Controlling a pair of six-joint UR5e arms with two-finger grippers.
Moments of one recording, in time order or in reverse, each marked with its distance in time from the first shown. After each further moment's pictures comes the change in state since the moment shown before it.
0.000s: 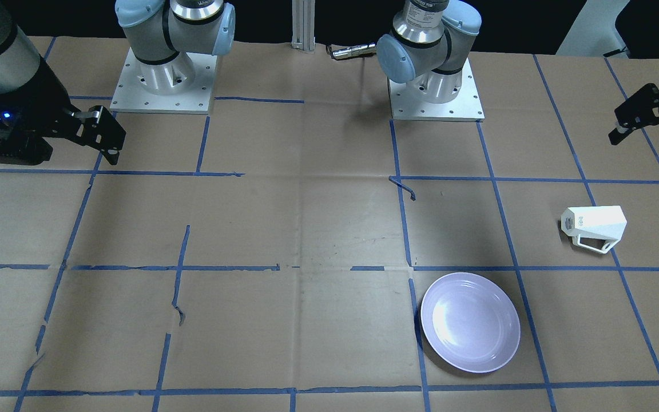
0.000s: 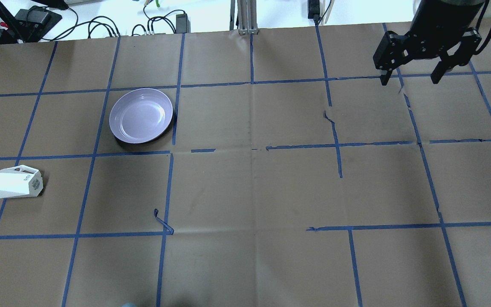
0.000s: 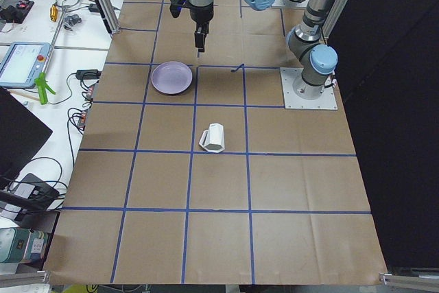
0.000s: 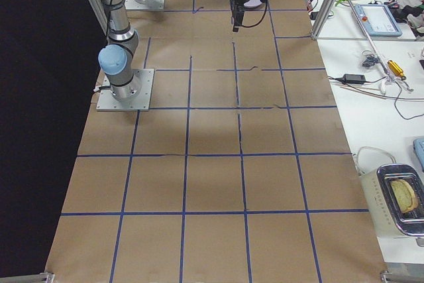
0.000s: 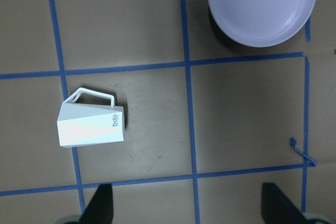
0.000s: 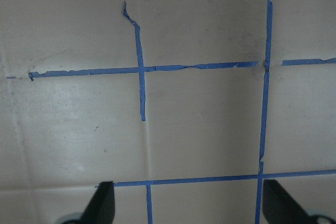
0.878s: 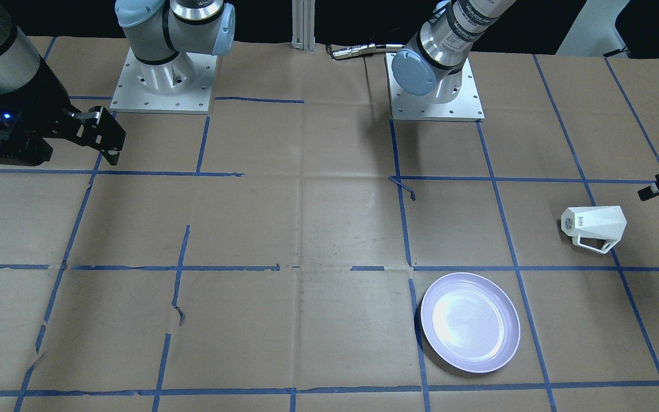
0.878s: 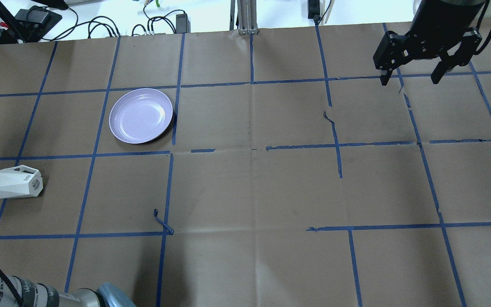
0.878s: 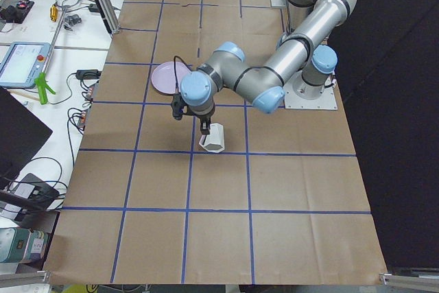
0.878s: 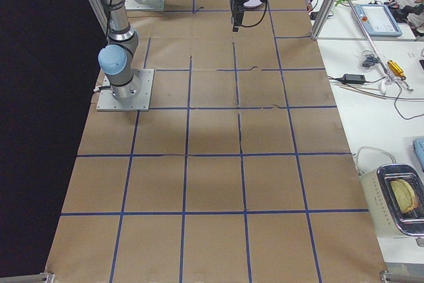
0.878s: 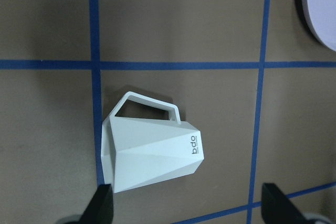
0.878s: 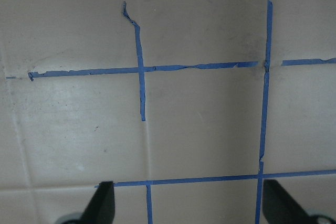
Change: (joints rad) left arm 0.294 -0.370 0.031 0.061 -0.181 0.272; right arm 0.000 0.000 0.000 0.000 0.000 0.000
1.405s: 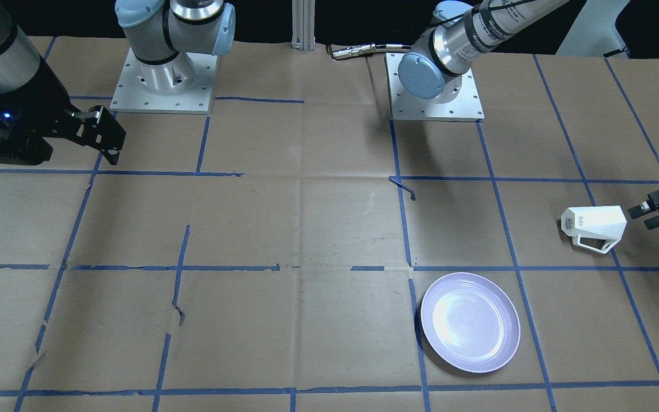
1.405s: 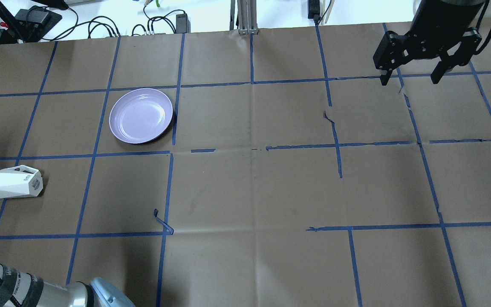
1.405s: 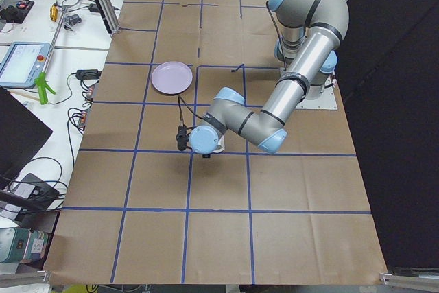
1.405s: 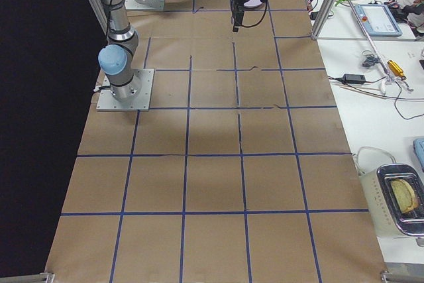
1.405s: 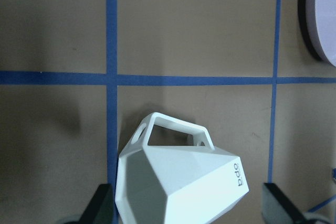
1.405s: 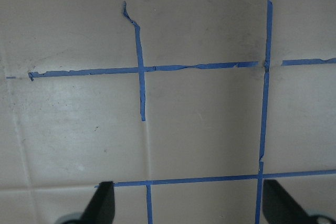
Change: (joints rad) left arm 0.086 -0.147 0.003 -0.008 -0.145 0.121; right arm 0.000 0.000 0.000 0.000 0.000 0.000
